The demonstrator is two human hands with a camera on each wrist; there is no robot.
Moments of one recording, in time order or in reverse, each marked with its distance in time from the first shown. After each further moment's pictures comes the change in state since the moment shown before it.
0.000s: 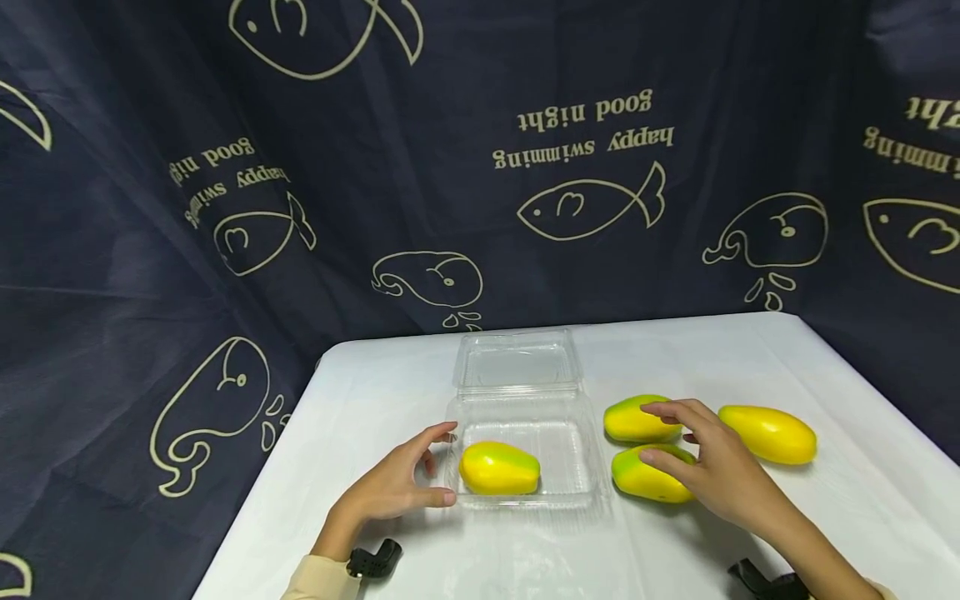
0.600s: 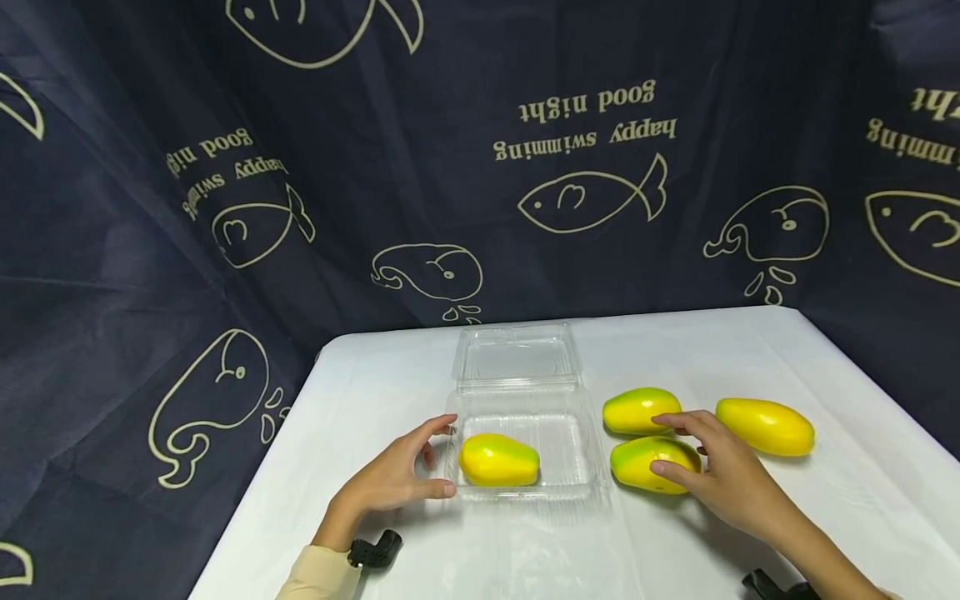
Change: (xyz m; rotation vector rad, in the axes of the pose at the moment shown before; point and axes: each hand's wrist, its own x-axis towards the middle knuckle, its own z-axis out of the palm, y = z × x) left_hand 0.000 0.000 -0.001 0.032 -0.002 -0.005; right_hand -0.017 0.019 0.008 -0.040 0.001 -0.012
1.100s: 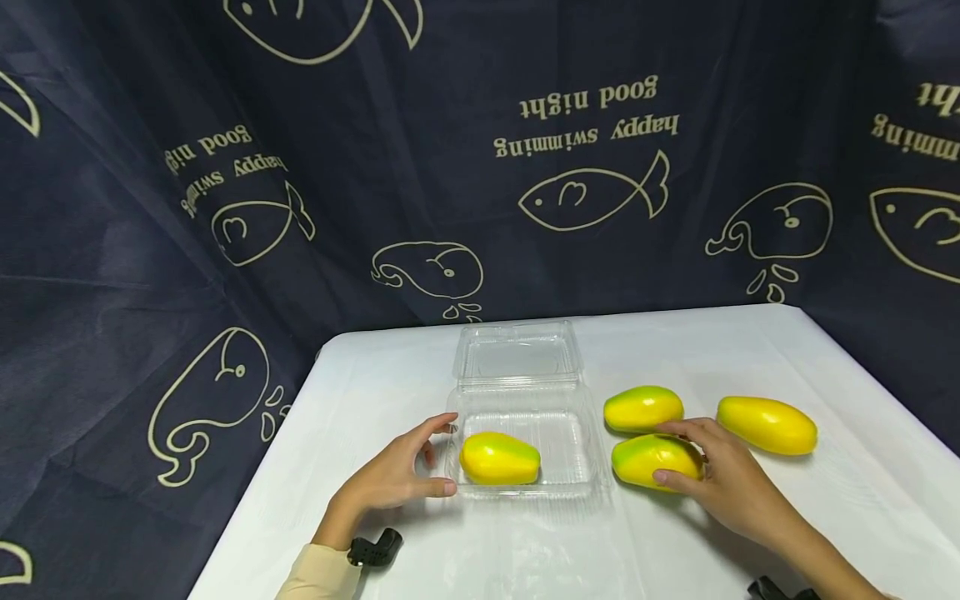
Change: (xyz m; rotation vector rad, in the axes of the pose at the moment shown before) left_hand 0.001 0.000 0.000 0.002 0.005 0.010; right_hand -0.005 0.012 0.008 -0.020 -0.034 0.022
